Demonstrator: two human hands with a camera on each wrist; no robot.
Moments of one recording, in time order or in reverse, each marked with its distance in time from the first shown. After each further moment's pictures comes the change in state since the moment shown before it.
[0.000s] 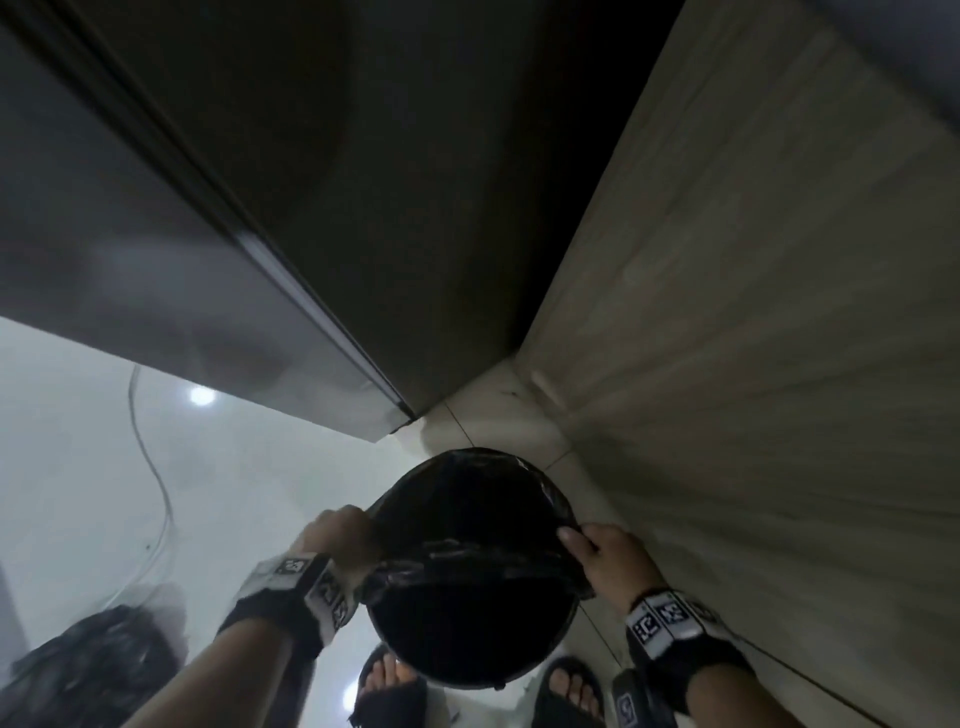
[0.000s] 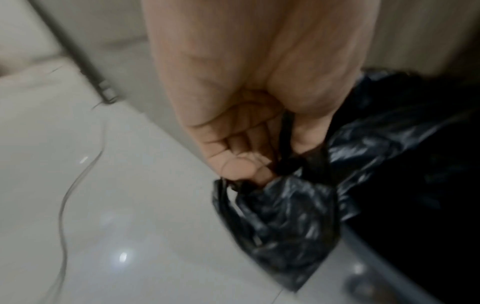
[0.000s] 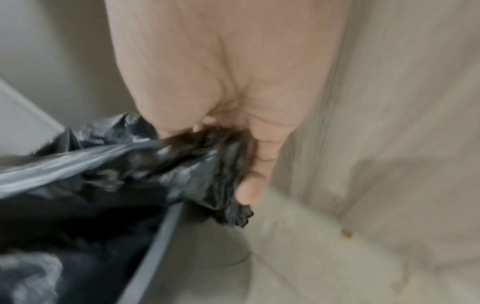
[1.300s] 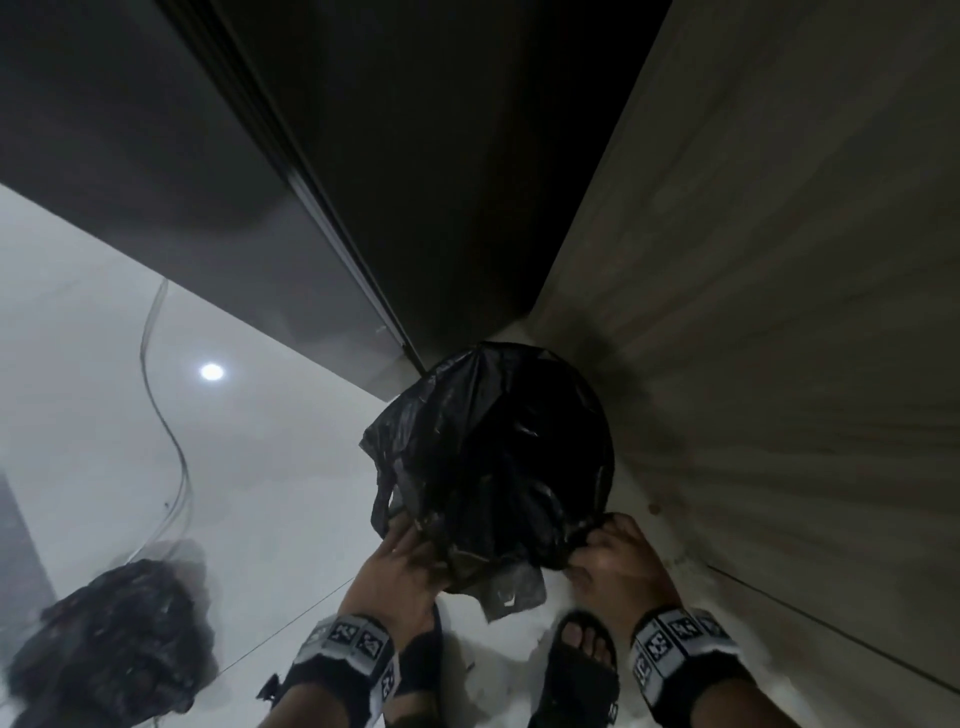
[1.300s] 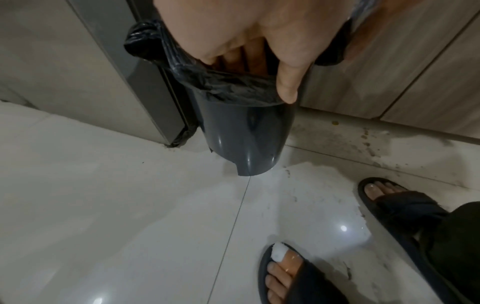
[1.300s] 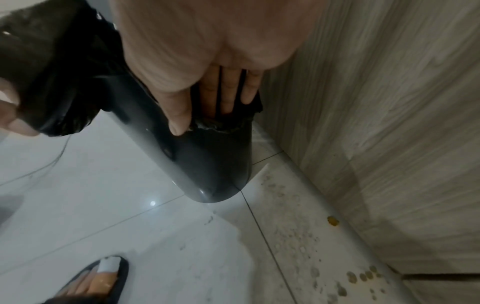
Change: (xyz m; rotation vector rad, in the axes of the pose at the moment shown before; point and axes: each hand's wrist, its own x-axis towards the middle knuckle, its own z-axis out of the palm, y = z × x) left_hand -0.019 -0.035 0.118 0.359 0.315 0.860; right_hand -0.039 0.035 0.064 -0.588 0.134 -0.412
